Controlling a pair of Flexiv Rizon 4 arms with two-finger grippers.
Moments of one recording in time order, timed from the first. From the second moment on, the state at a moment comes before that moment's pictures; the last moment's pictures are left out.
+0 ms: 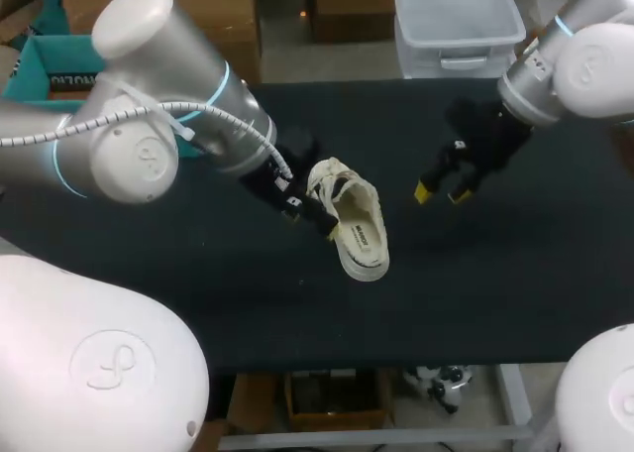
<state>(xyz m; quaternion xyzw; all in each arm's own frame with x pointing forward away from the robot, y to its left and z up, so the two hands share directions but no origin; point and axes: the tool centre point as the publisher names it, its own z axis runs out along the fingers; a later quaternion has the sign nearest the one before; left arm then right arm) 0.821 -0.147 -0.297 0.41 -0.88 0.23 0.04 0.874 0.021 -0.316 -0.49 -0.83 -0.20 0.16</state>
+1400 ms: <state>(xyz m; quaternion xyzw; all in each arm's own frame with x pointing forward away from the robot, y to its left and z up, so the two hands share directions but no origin) 0.861 -0.198 -0.333 0.67 -0.72 0.18 0.02 0.881 0.003 -0.321 -0.26 -0.96 -0.07 0.02</state>
